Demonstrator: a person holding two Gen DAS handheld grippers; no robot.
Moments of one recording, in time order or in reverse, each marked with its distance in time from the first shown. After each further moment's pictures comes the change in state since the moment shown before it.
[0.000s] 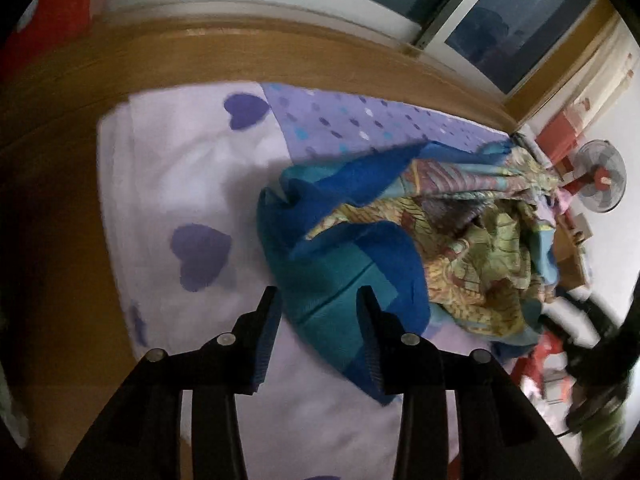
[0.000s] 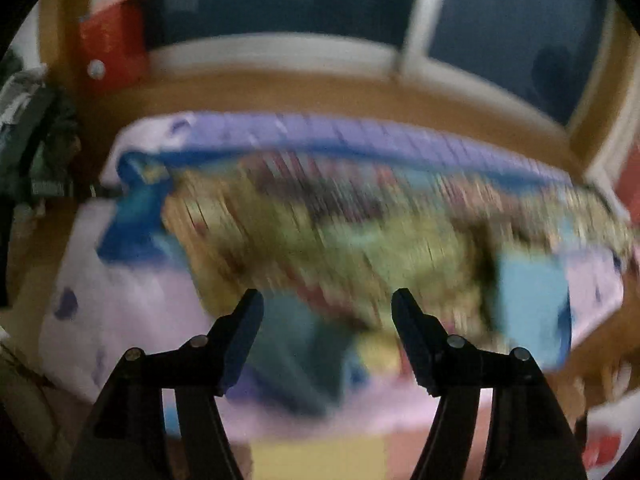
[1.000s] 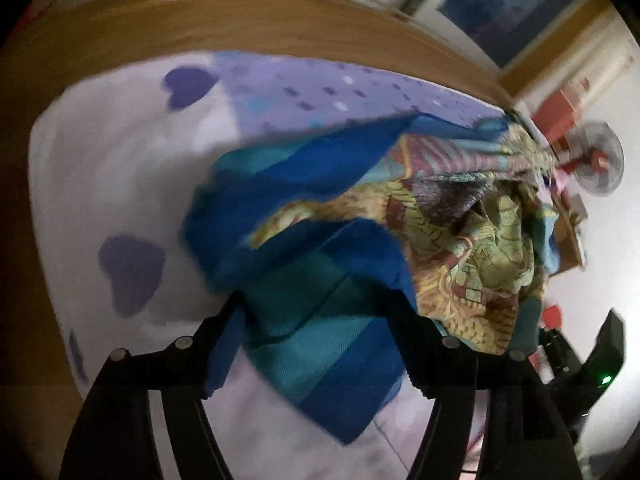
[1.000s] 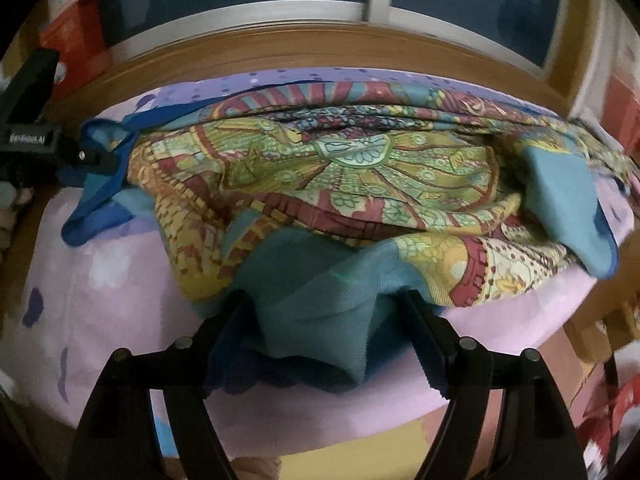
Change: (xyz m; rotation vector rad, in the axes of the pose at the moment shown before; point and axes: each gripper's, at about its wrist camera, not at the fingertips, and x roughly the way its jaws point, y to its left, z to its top) left arm 0.041 -0.022 0.012 0.075 0.067 0.013; right arm 0.050 0.025 -0.037 0.157 0.009 -0.024
